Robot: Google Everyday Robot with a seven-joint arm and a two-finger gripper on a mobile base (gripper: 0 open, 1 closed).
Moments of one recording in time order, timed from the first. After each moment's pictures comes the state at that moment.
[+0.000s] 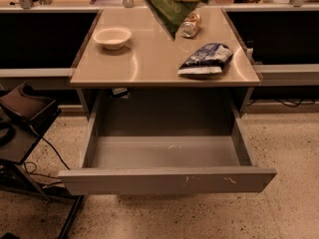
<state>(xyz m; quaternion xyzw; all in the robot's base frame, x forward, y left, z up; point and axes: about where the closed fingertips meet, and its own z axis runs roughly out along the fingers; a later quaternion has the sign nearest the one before) 0.615 -0.048 1.084 -0.47 0.70 0.12 0.53</state>
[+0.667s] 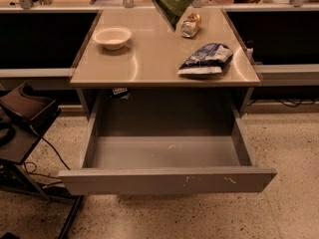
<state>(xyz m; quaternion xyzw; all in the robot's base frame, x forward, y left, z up) 0.615 -0.045 1.108 -0.48 0.69 0.11 0.54</state>
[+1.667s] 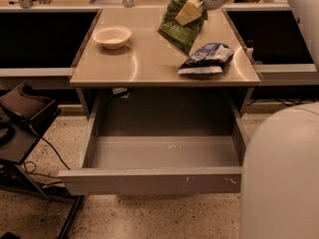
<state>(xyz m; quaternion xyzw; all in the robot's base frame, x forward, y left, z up) 0.728 -0.086 0.978 -0.49 0.79 0.12 0.35</state>
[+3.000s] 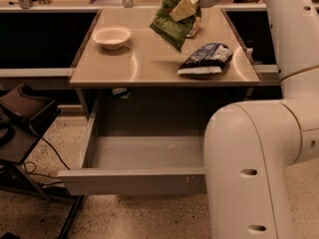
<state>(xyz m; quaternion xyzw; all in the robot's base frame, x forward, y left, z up) 0.761 -0.073 0.975 -0.50 0.76 0.18 0.37</state>
